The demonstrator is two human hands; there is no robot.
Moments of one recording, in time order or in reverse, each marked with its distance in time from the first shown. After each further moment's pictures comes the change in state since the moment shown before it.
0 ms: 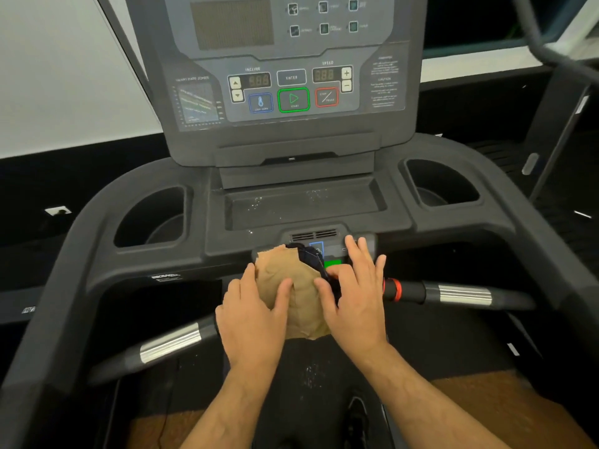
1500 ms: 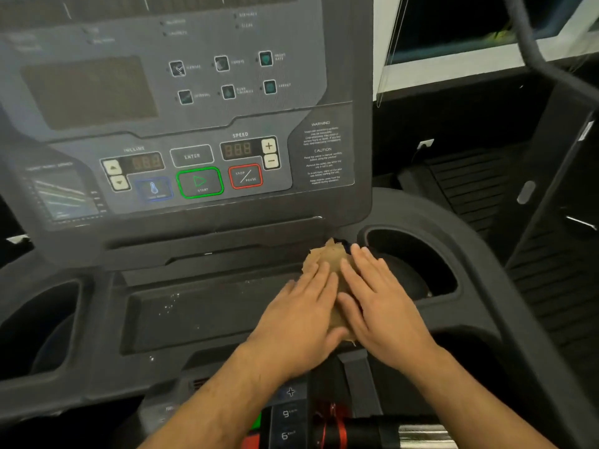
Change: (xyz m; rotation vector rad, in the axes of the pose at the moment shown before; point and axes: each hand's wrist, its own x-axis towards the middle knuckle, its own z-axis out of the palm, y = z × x) left_hand 0.142 0.209 0.094 0.461 -0.784 0.722; right_hand 0.188 0.169 -0.067 -0.221 -0.410 -0.143
